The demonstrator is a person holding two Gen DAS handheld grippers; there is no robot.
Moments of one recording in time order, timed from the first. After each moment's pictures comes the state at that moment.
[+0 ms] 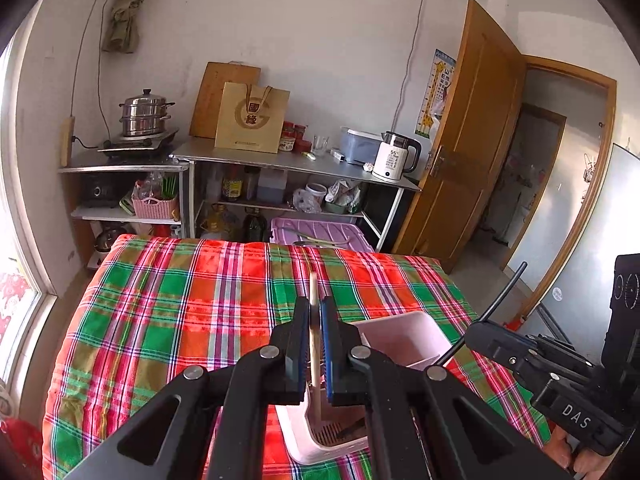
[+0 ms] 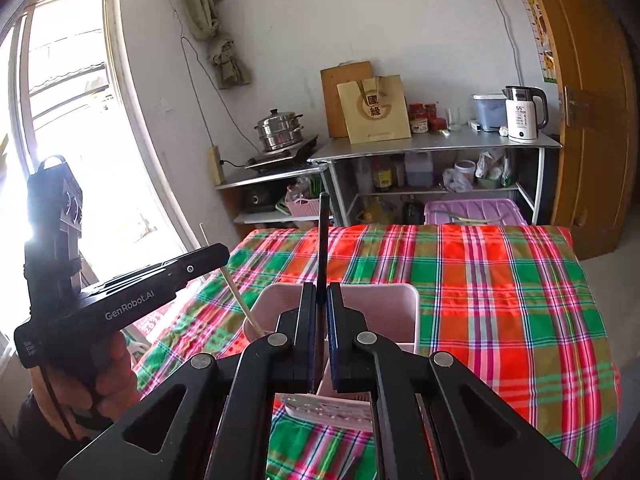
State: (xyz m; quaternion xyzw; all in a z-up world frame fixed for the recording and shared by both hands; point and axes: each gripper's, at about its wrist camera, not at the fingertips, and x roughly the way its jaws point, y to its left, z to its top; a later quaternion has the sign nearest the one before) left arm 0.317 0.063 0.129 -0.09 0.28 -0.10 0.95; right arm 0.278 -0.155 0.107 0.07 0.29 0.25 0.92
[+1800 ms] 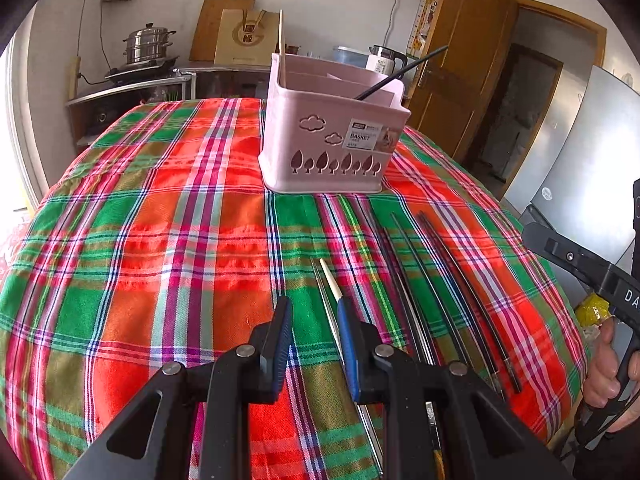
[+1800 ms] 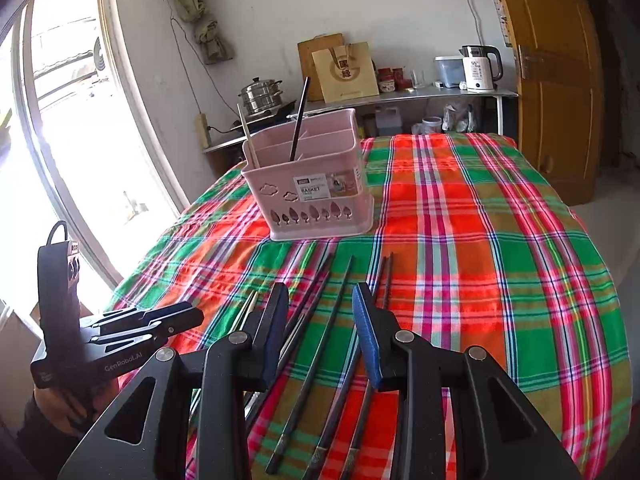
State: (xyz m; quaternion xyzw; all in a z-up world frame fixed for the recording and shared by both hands) left arm 0.114 0.024 -0.018 -0.07 0.39 -0.11 0.91; right arm 0.111 -0.219 0.009 0.07 0.33 0.22 0.91
